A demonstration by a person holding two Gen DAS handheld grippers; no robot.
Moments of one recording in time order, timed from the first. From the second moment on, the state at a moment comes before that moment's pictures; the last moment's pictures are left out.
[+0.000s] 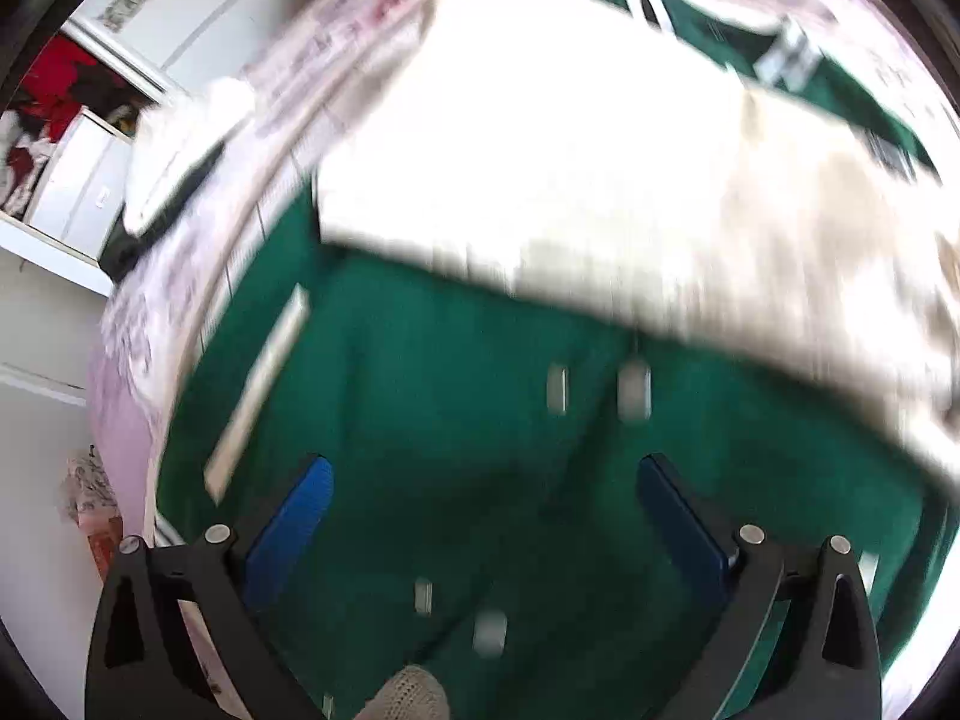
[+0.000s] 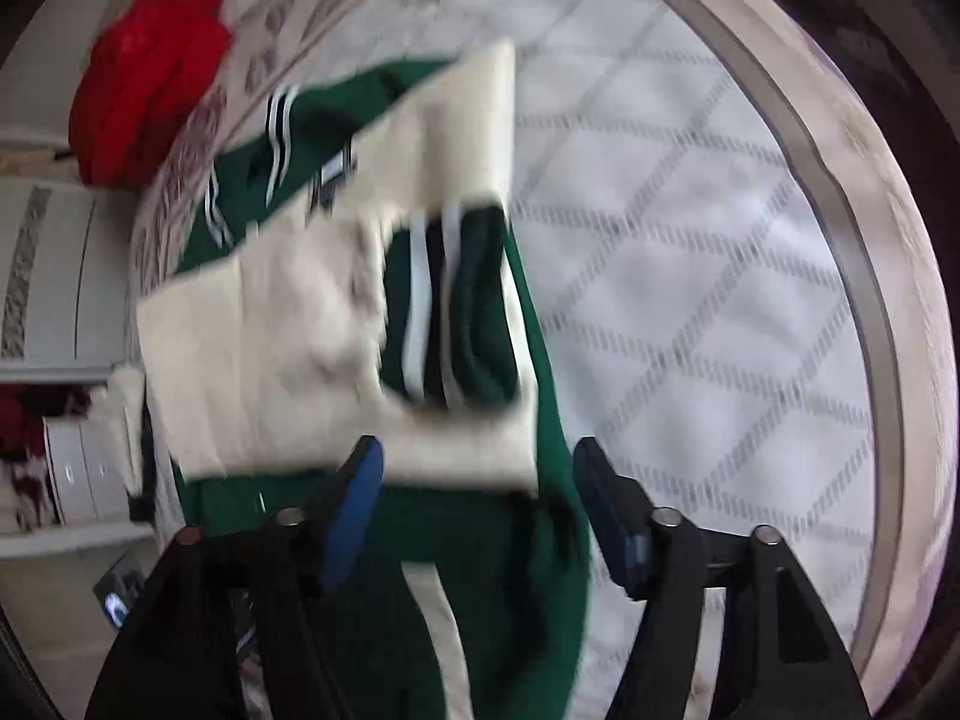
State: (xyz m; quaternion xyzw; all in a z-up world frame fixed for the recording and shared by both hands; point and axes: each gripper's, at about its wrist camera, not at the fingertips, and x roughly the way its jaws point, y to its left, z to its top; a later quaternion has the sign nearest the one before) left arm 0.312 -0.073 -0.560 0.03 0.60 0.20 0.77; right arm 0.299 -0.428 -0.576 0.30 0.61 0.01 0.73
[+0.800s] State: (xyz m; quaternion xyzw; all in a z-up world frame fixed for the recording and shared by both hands) left arm 0.544 0.054 -0.594 -0.01 0.60 0.23 0.77; right arm 0.375 -0.370 -0.570 0.27 0.58 -0.11 0.76
